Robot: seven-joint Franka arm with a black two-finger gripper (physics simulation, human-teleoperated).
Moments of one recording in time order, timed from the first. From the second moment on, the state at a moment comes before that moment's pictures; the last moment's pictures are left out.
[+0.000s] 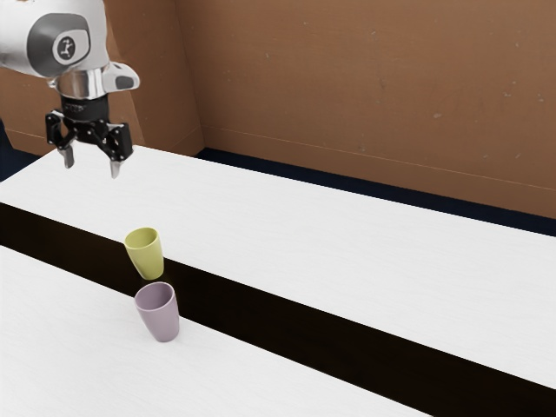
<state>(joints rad) 0.07 -0.04 0.11 -1.76 0.17 1.59 -0.13</state>
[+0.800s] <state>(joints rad) 0.16 0.20 0.11 -1.80 0.07 1.77 -0.08</state>
